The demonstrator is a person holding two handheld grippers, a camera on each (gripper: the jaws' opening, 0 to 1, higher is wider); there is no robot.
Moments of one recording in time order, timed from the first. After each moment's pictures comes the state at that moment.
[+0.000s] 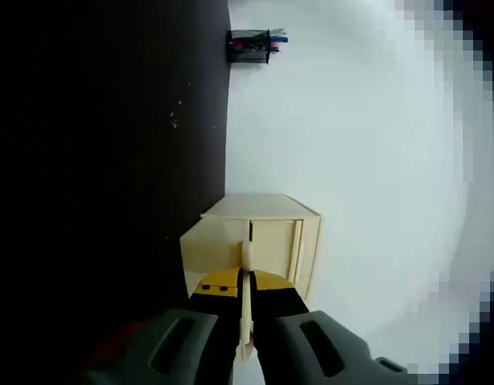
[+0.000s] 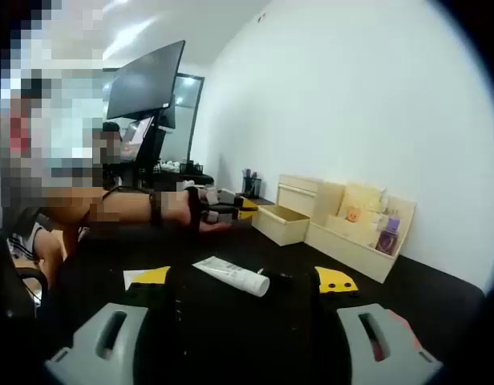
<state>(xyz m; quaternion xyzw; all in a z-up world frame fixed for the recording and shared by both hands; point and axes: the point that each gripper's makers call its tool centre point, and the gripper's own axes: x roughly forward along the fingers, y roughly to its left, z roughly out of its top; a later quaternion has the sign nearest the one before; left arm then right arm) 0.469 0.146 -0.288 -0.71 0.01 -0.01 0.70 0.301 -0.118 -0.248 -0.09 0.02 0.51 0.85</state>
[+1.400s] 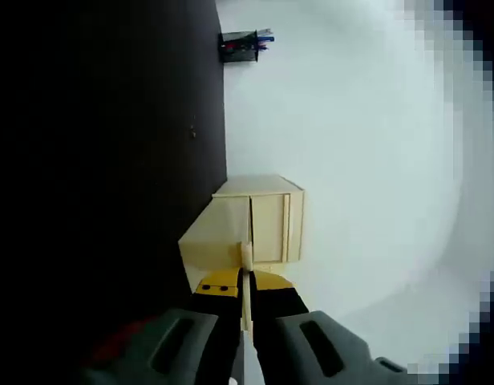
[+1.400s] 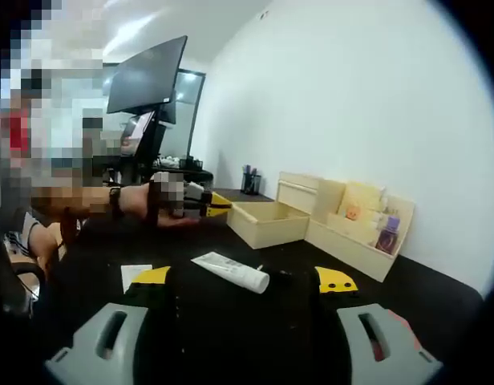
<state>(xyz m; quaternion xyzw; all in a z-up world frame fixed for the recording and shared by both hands) 0.403 0.144 -0.290 -0.69 0.04 -0.05 0.72 0.303 -0.121 -0.250 -0.11 0.02 0.51 0.86</state>
